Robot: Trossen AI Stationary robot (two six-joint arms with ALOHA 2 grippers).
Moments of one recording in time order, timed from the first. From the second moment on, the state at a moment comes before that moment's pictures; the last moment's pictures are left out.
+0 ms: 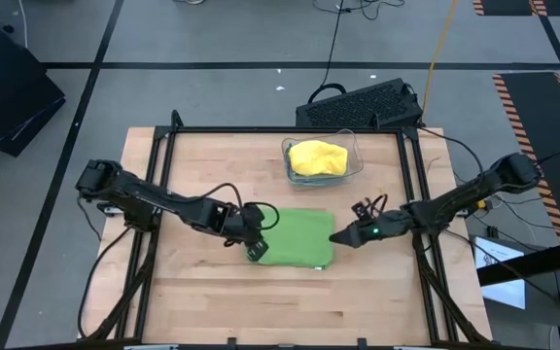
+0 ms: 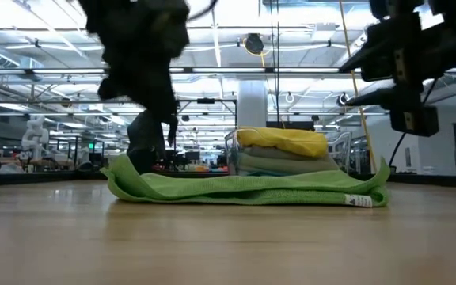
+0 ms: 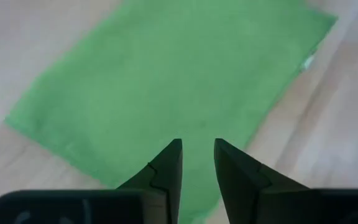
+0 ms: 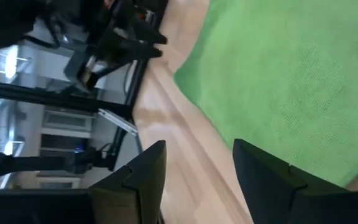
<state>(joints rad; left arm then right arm) -0.24 1.58 1.06 -0.50 -0.17 -0.89 0.34 1.06 0.28 0.39 0.21 1.35</state>
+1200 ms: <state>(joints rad) -0.16 1.49 0.72 -0.09 0.33 -0.71 0.41 1.32 0.45 0.27 -0.01 1.65</state>
